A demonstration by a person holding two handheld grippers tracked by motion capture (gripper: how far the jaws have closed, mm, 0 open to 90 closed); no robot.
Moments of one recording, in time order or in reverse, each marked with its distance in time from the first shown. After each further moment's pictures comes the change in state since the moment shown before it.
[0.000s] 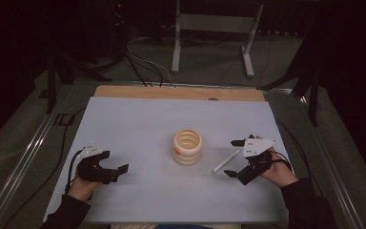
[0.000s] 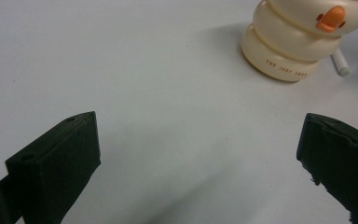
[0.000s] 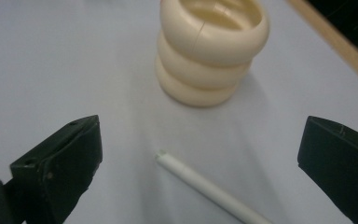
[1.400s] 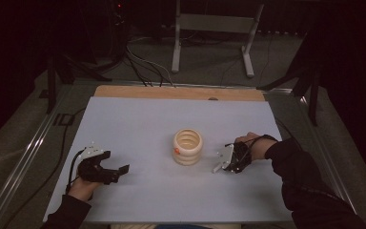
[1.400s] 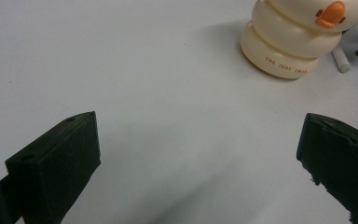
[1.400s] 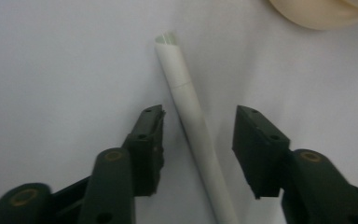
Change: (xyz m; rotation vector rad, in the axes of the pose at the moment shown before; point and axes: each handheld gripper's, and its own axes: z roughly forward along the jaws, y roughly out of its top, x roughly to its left) left arm -0.002 0.000 0.001 0.002 -0.003 0.016; right arm -0.021 0.006 0.067 0.528 0.226 -0.619
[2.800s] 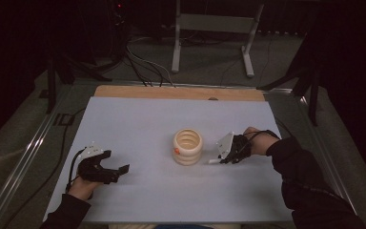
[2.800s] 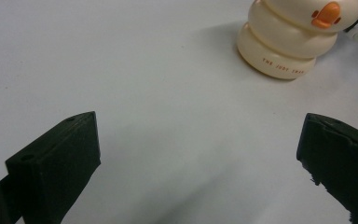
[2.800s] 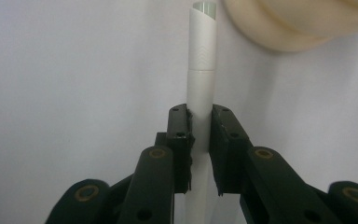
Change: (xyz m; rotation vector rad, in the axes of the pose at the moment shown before) left arm 0.003 0.000 0.002 -0.006 -0.013 0.015; right arm -0.021 0.000 -0.017 -0.102 0.086 0.090
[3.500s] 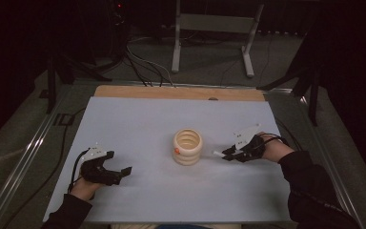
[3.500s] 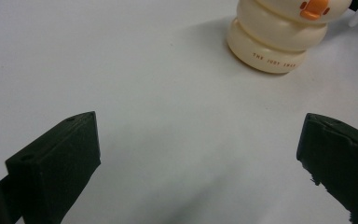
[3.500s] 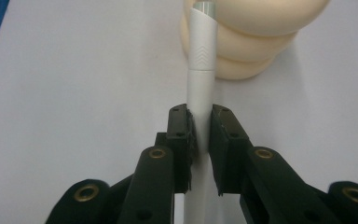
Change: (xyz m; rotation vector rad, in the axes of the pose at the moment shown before) left arm -0.006 -0.001 0.004 -0.001 -0.025 0.035; right arm 0.017 -0.030 -0.029 -0.319 -0.077 0.272
